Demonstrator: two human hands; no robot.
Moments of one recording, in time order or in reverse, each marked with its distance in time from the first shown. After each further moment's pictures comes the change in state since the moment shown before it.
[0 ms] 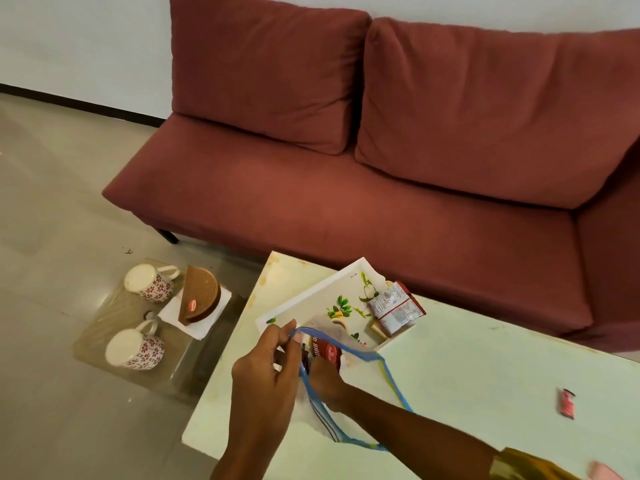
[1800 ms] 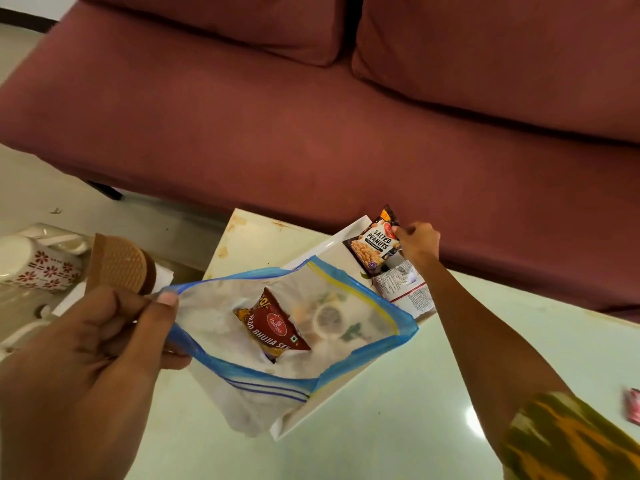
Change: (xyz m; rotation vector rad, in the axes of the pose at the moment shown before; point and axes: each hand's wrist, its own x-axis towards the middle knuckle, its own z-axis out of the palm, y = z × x) left_hand 0.135 -0.113 0.033 -0.227 -0.017 -0.259; right_hand 0.260 0.117 -0.196 0.112 0.782 0.103
